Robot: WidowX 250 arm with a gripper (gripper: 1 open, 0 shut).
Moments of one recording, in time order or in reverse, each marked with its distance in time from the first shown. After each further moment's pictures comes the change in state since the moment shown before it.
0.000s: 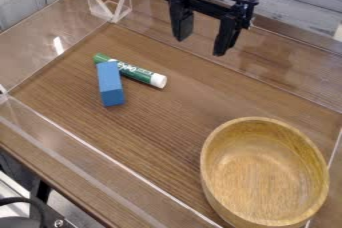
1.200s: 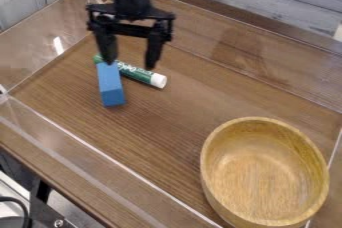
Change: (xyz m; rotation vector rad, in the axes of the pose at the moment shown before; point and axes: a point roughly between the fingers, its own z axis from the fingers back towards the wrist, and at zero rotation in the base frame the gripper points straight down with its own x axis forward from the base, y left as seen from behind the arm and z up) arm -0.044 0.095 -0.034 -0.041 0.055 0.445
